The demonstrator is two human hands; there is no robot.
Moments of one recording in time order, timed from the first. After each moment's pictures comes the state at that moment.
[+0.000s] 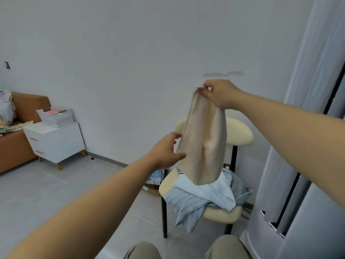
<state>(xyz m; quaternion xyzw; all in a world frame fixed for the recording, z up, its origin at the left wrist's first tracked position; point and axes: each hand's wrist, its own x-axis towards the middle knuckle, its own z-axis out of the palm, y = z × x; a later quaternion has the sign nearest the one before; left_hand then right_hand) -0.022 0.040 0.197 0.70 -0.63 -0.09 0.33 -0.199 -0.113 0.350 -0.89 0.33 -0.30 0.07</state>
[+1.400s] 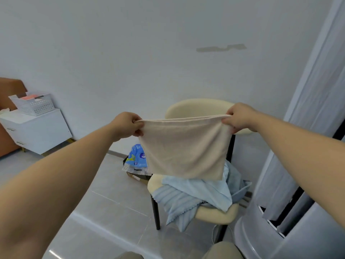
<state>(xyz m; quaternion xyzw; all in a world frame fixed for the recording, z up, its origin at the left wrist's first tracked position) 0.093 -0.057 0.211 0.78 -0.49 -0.19 0.35 -0.242 -0.248 0.226 -0.82 0.50 -0.16 0.24</state>
